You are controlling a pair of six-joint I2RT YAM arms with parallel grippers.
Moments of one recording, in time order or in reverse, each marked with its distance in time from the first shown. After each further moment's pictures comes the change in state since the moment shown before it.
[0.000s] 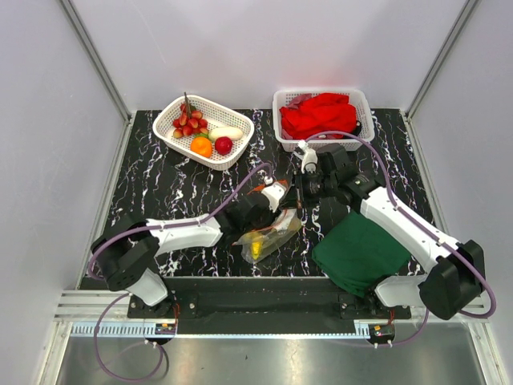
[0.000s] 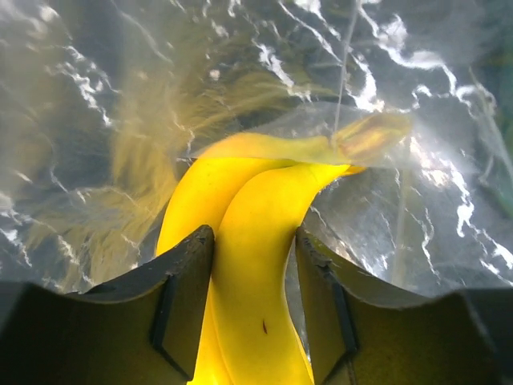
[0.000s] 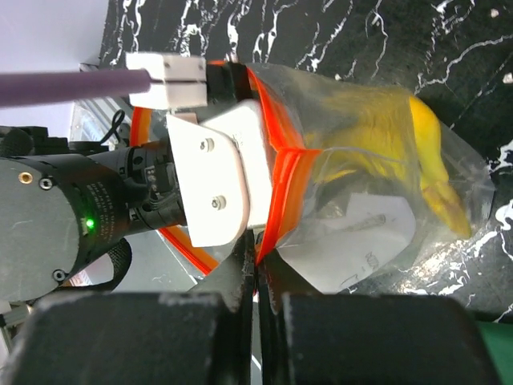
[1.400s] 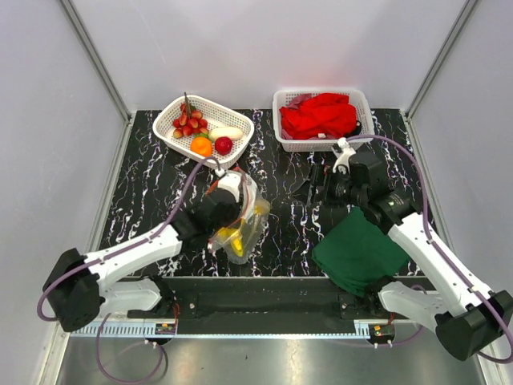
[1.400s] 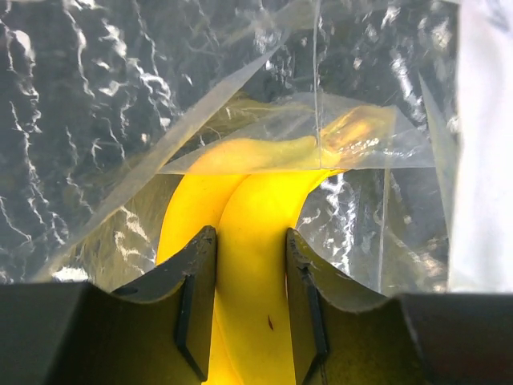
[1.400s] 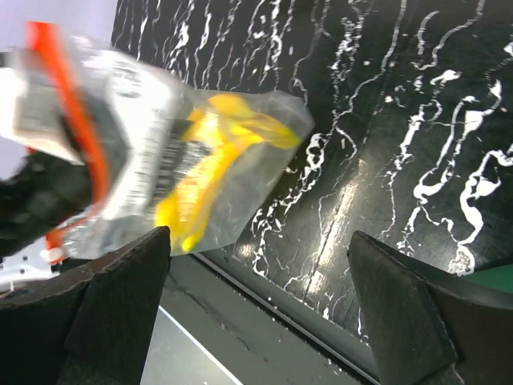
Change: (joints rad) left arm 0.087 -0.373 -0.095 -0.272 -0.183 -0.203; right arm -0.077 -0.271 -0.090 -0.025 0.217 0.107
